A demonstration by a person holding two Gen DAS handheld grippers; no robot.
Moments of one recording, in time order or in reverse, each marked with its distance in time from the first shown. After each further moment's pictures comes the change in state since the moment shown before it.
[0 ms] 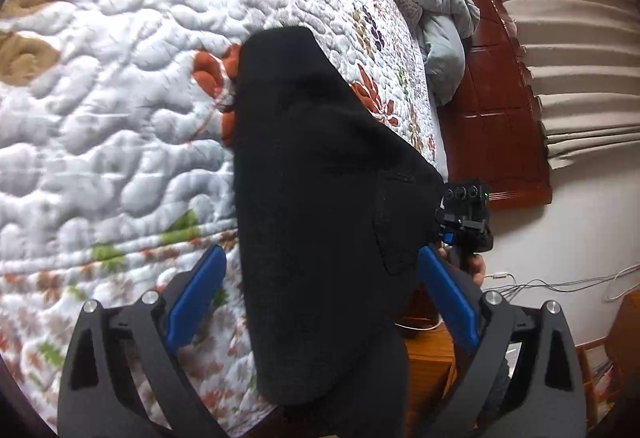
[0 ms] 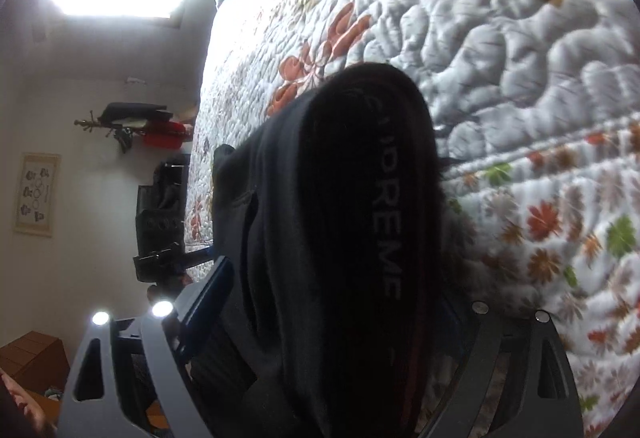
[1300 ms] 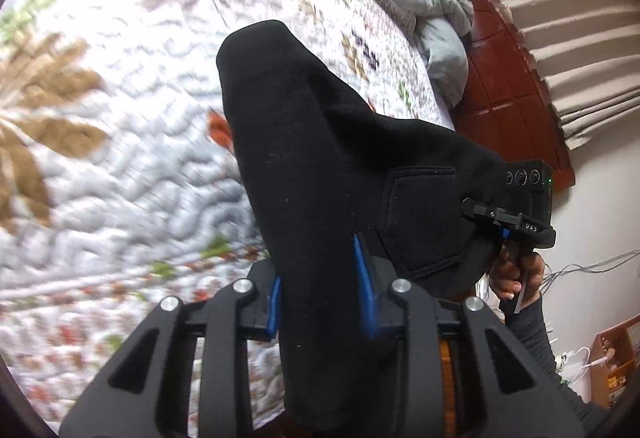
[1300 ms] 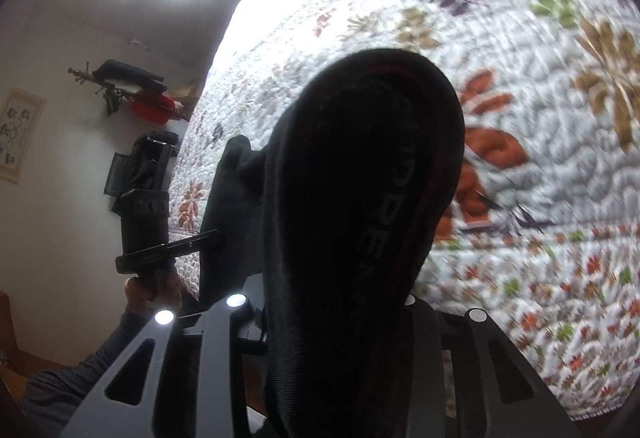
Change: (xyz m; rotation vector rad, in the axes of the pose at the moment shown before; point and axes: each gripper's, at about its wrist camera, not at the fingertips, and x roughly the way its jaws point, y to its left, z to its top) left arm -0.049 -0.033 0.007 0.134 -0.093 0.139; right arm 0.033 0.170 -0.002 -0.232 -0.049 -0.171
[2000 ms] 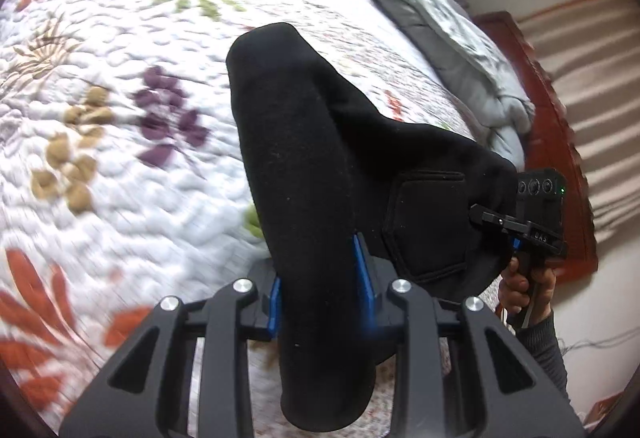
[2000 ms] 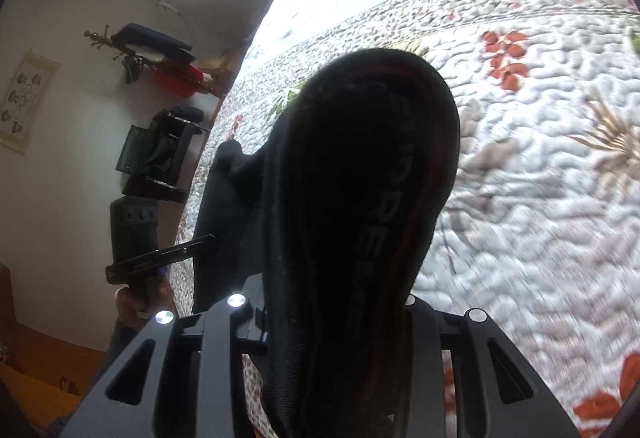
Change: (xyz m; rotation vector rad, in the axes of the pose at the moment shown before) left arm -0.177 0.169 0.137 -0.159 -0.157 0.179; right arm 0.233 0.138 0.194 -0.104 0.118 0.070
